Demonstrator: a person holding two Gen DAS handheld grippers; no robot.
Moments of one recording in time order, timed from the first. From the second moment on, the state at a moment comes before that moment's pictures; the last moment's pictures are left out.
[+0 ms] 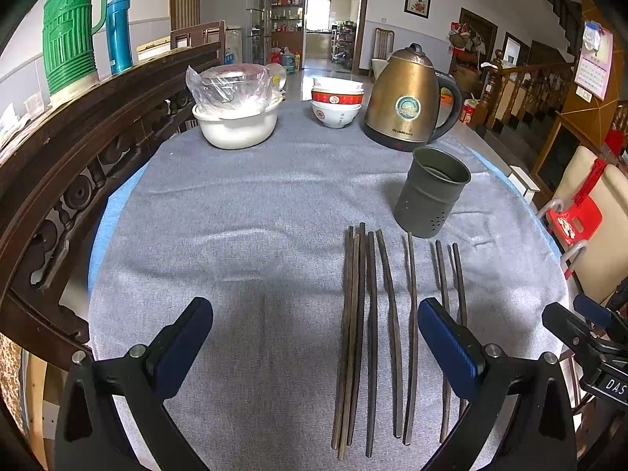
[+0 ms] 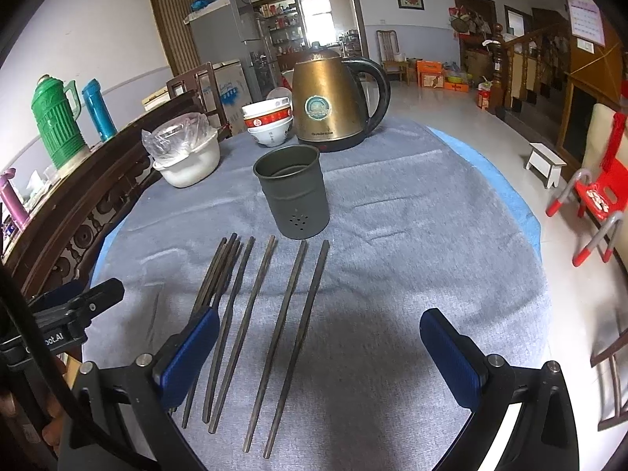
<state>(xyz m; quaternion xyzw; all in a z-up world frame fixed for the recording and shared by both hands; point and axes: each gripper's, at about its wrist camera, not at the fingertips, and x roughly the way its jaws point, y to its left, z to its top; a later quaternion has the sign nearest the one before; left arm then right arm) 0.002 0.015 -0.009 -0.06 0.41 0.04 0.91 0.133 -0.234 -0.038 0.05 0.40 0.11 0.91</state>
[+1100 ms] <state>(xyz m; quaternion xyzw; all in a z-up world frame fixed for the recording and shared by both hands) 0.015 0.051 -0.056 -0.11 0.49 0.06 0.86 0.208 -0.221 -0.108 0.12 0.57 0.12 0.80</state>
